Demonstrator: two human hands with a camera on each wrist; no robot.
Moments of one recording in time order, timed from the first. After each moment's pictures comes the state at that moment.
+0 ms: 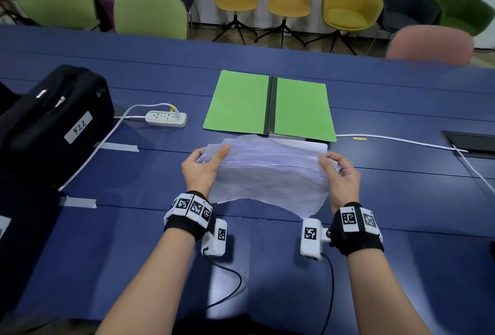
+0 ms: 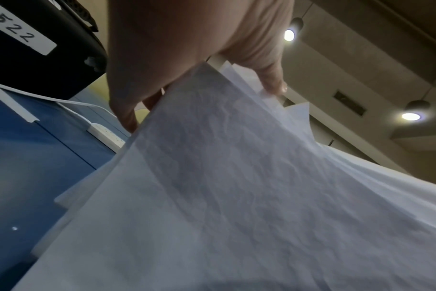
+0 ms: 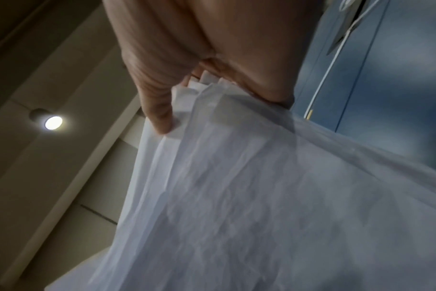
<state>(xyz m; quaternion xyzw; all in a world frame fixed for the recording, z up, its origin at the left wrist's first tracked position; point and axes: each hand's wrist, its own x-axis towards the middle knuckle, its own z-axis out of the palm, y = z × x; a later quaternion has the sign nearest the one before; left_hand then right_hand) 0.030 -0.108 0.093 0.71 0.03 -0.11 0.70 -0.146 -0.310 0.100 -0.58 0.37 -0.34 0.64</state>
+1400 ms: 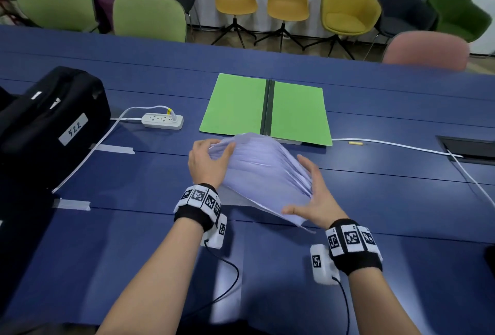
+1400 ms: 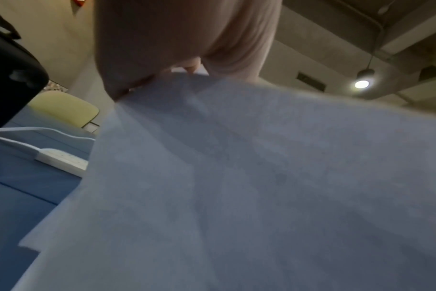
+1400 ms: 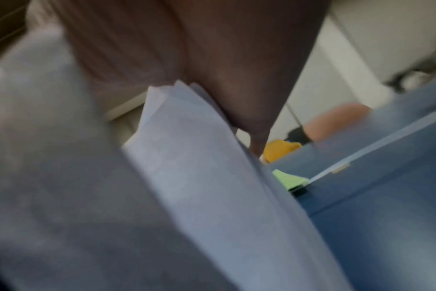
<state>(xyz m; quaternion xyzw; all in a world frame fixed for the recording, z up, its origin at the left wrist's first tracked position) 0.038 -0.137 0.088 0.85 -0.09 0.00 0.53 -0.164 -0.298 0.100 -0.84 0.21 -0.09 0.50</state>
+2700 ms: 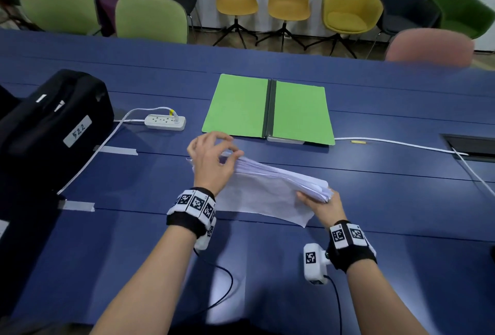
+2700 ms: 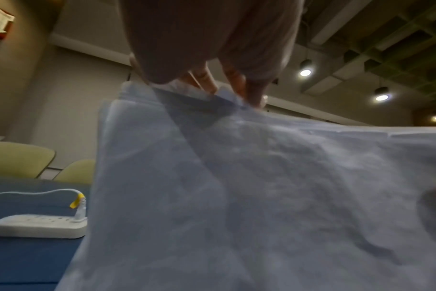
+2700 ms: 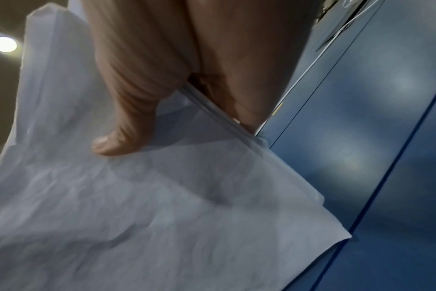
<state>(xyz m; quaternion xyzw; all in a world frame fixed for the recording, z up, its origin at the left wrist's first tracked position) 0.033 -0.124 0.101 0.83 -0.32 0.14 0.43 -0.165 -0.307 0.056 -0.69 0.35 -0.19 0.60</state>
